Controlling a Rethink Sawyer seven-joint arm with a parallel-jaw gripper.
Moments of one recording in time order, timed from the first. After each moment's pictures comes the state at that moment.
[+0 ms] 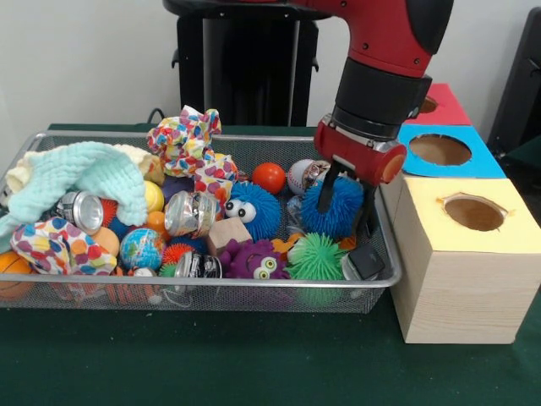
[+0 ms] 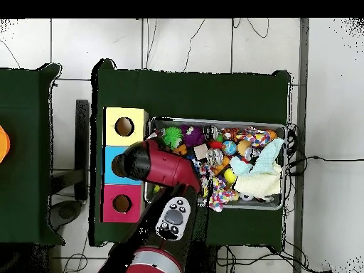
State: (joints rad) arm 0.17 -0.42 -0.35 1.60 0.35 0.26 2.35
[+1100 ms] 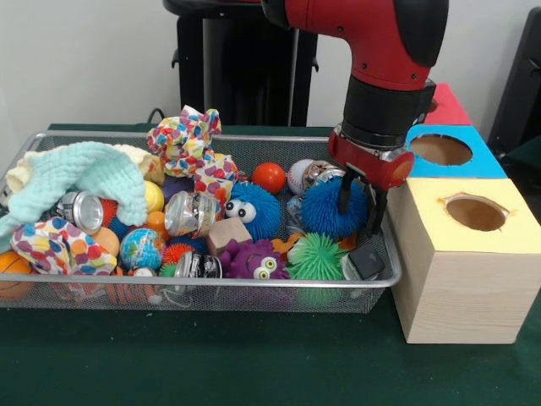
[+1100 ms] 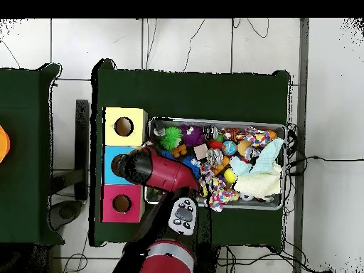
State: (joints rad) arm 0.10 -0.44 -0.22 1.68 0.38 0.25 2.35
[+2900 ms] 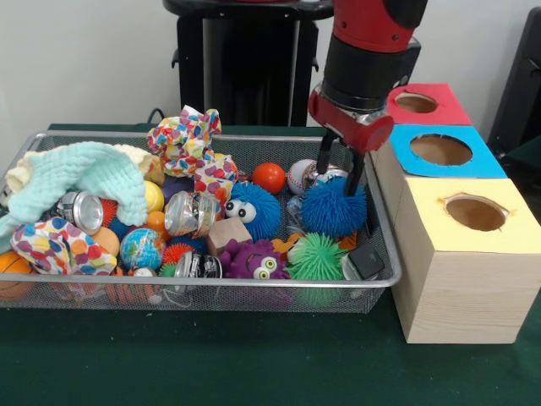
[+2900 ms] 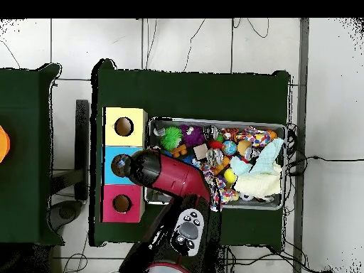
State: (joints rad) arm 0.12 -0.50 -0.31 1.69 0.37 0.44 2.35
